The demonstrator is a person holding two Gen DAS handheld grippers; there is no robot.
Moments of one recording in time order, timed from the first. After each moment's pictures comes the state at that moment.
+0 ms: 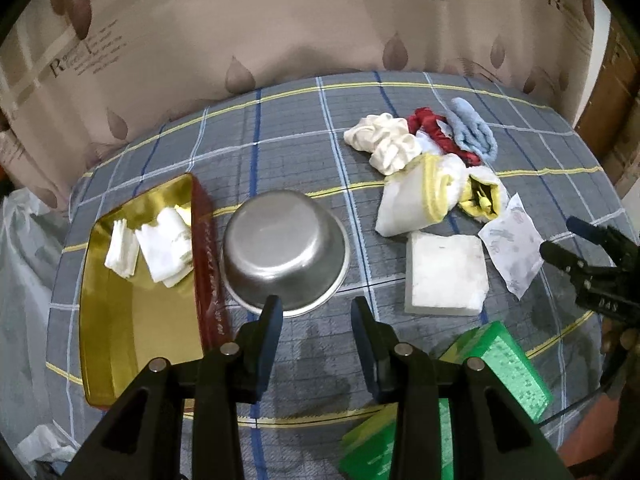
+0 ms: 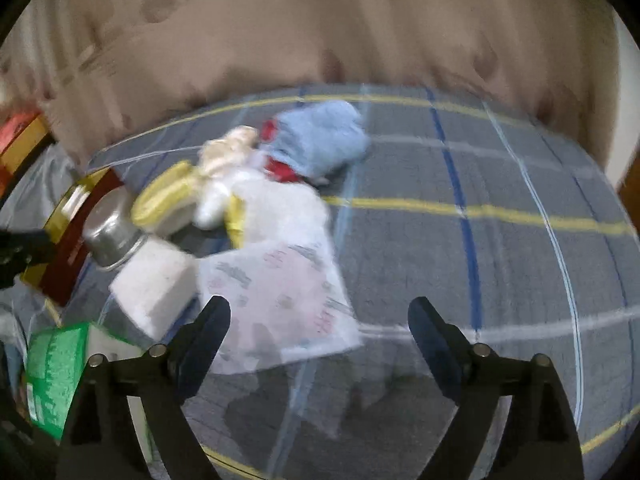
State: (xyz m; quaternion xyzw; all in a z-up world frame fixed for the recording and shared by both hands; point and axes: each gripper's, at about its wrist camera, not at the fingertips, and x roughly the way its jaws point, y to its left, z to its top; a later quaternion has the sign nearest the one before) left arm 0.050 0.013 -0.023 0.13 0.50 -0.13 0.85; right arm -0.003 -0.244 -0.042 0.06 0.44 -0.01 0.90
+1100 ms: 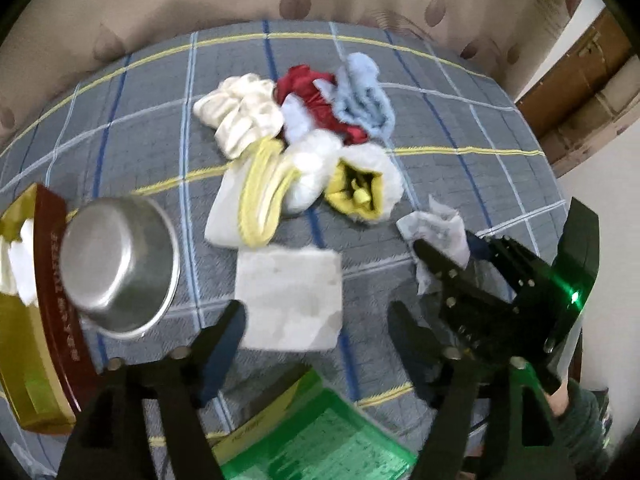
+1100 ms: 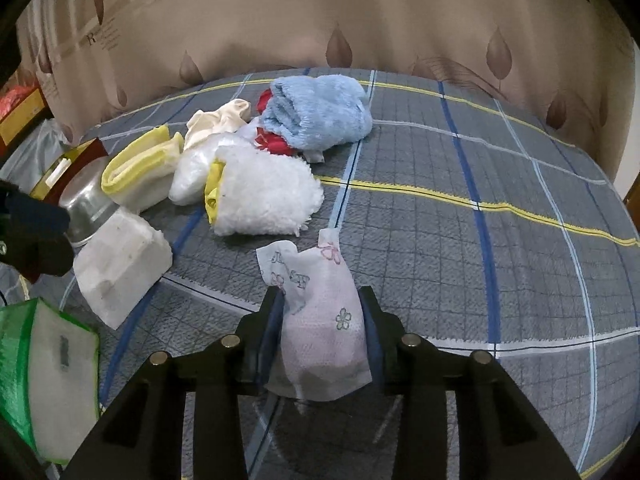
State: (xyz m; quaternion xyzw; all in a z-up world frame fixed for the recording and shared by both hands) left arm 0.083 -0.085 -0.044 0.07 0.60 -0.25 0.76; right arm 0.014 -0.240 -0.073 0.02 0.44 -0.01 0.90
